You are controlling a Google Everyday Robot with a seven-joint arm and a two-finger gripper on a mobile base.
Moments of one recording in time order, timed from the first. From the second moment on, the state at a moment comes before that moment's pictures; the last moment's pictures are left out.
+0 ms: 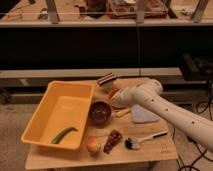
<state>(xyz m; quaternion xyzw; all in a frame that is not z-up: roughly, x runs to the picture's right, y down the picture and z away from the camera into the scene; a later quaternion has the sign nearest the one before) 0.058 0.056 0.777 0.01 -0.25 -0.34 0.91</state>
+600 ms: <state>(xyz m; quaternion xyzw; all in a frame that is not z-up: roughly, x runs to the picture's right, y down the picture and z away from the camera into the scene) 0.056 0.004 0.744 0.05 -0.21 -0.35 0.91</state>
